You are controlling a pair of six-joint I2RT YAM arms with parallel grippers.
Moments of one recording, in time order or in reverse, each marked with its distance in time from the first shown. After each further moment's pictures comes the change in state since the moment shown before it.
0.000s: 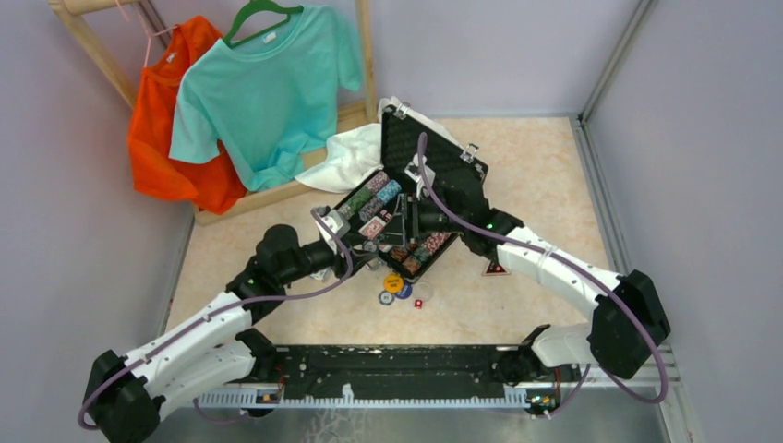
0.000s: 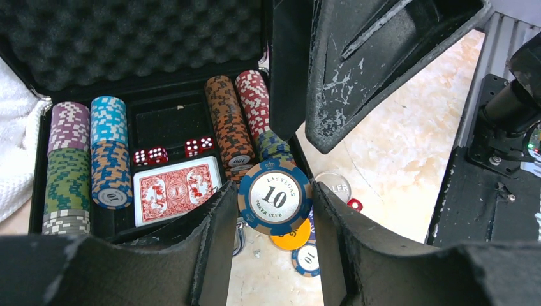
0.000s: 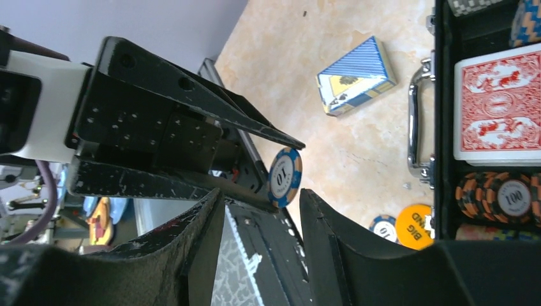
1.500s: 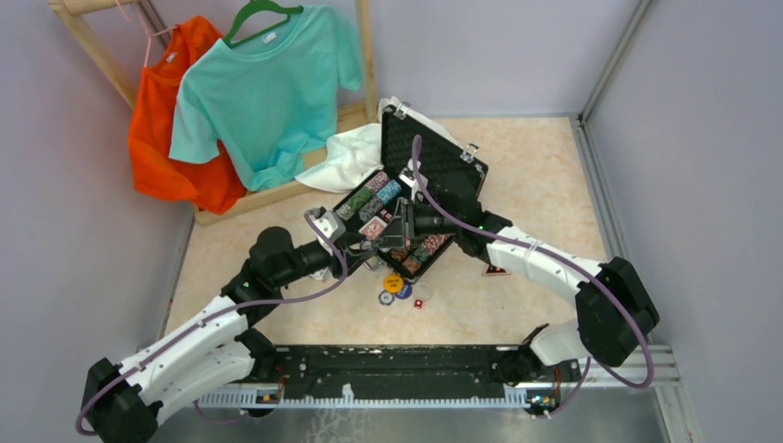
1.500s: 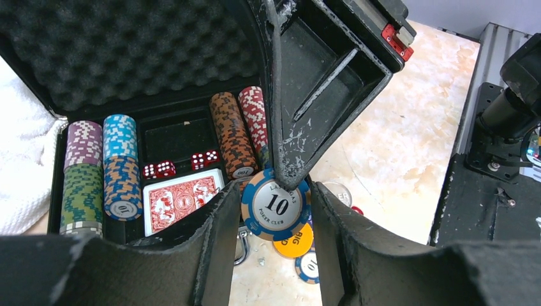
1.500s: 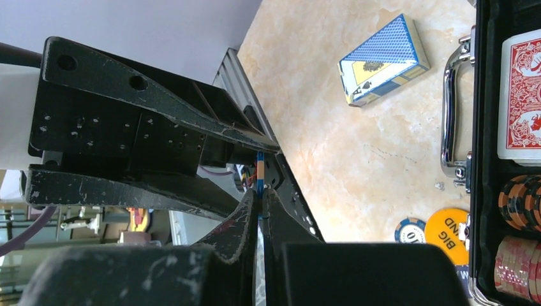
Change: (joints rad) left arm -0.002 -0.050 0.000 0.003 0.006 0.016; right arm -0.003 0.076 -0.047 0.153 -0.100 0.124
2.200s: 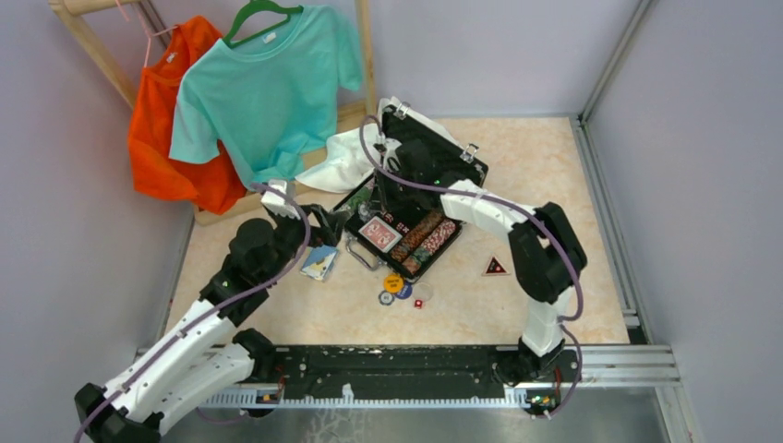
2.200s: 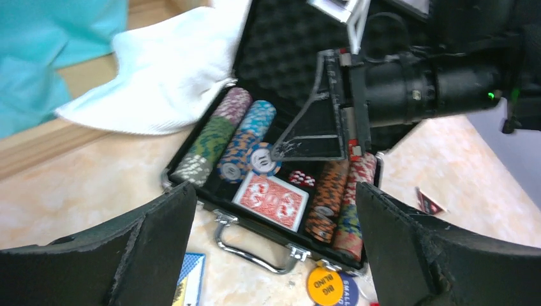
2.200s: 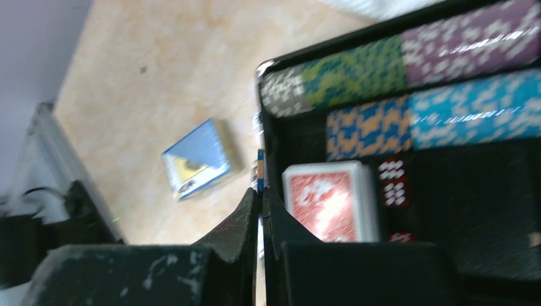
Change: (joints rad) left arm 0.027 -0.101 0.126 -0.195 -0.600 -0.320; right arm -0.031 0.422 0.433 -0.250 0.286 -0.343
